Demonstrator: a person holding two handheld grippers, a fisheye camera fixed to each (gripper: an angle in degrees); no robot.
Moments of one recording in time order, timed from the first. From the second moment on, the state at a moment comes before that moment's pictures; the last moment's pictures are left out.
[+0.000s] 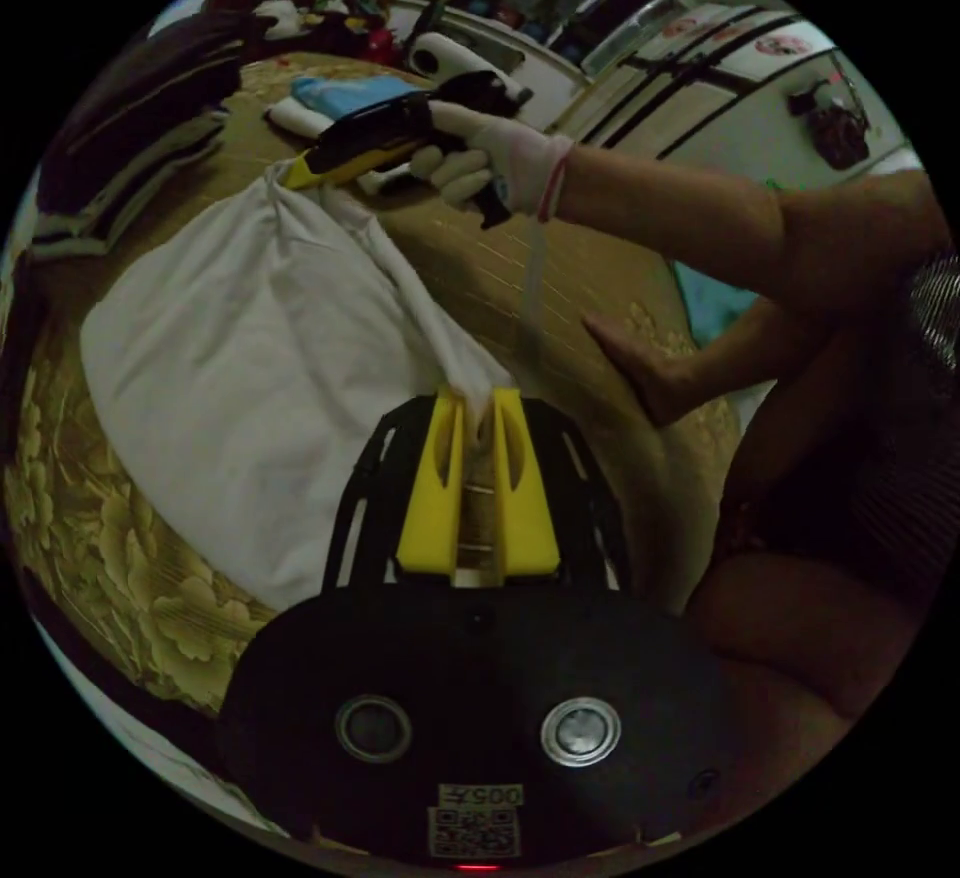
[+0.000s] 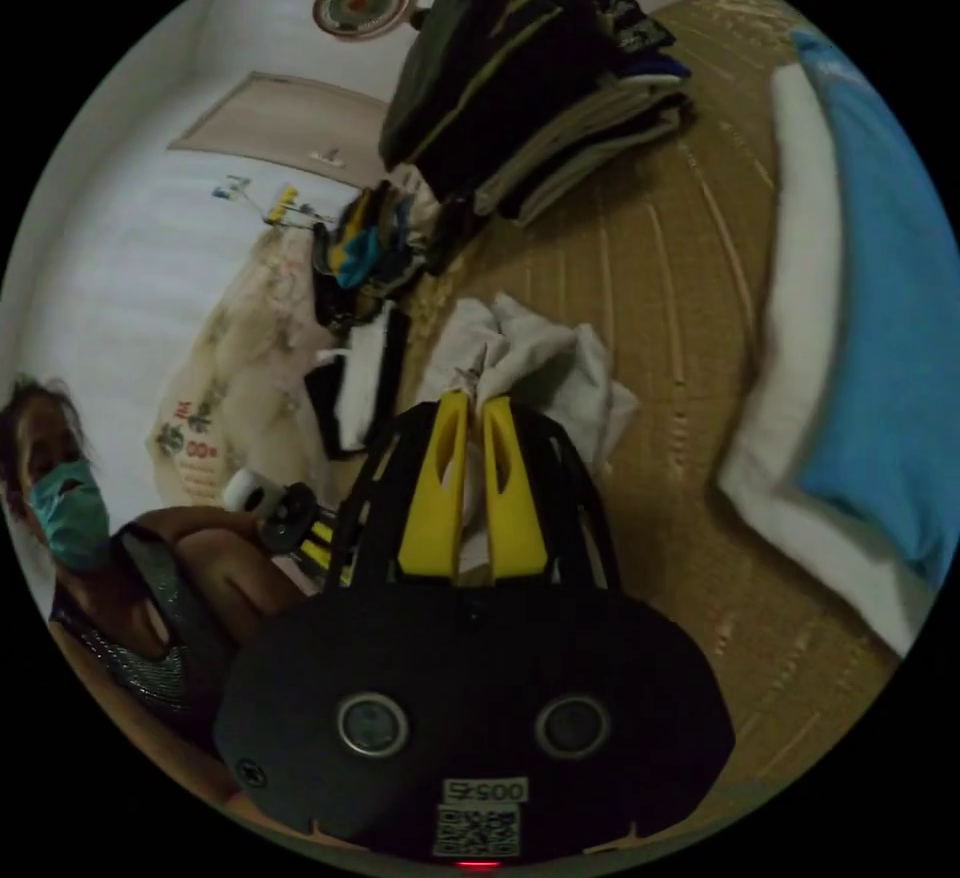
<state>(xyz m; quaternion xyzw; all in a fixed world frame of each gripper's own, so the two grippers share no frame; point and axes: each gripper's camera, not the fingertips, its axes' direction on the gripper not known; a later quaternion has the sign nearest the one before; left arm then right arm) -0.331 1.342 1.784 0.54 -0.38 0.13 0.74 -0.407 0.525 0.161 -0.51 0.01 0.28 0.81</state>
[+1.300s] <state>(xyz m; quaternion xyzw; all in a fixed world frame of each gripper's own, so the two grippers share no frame) -0.409 1.319 1.565 0.64 -0.27 0.03 0.72 -0.203 0.540 -0.142 -0.56 0.02 0.33 0.76</state>
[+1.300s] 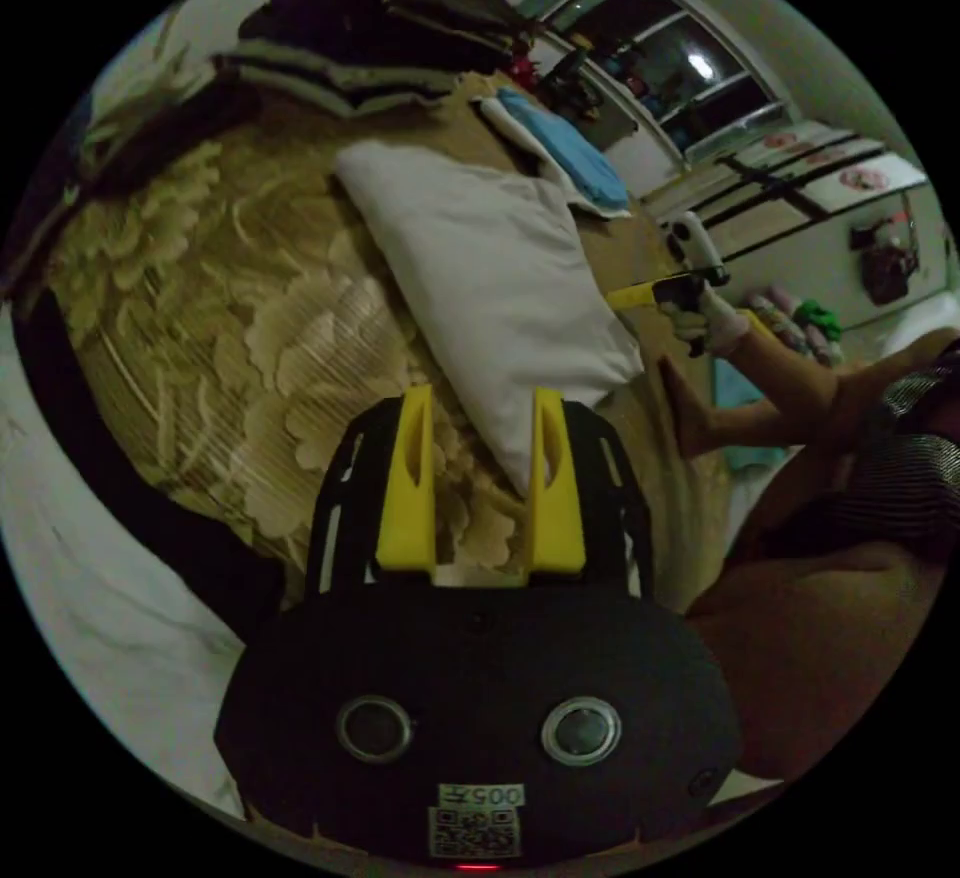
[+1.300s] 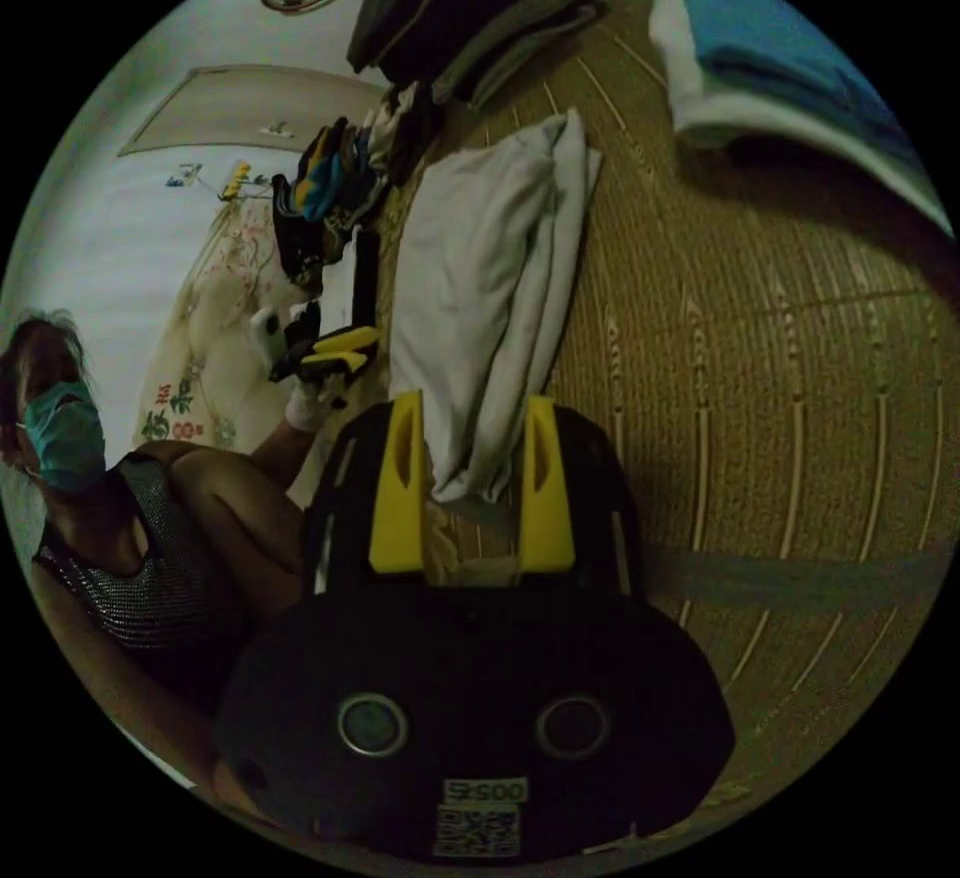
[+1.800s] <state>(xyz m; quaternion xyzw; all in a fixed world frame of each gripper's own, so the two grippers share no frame) -0.427 1.233 1.440 0.58 -0.05 0.15 0.80 -0.133 0.532 -0.207 -0.60 -0.10 0.38 0.69</state>
